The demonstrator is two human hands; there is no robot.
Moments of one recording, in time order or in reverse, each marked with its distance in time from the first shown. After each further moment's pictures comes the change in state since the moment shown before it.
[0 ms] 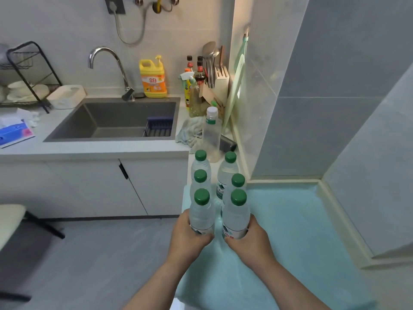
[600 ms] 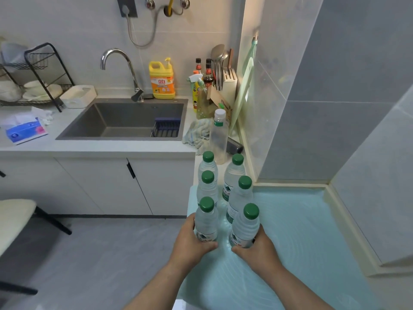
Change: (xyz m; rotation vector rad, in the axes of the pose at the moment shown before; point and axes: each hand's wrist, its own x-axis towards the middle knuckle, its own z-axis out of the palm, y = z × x) left_hand -0.002 -0.022 -0.006 0.055 -0.129 -0.081; right_hand 0.006 0.028 0.001 0.042 -0.122 0.003
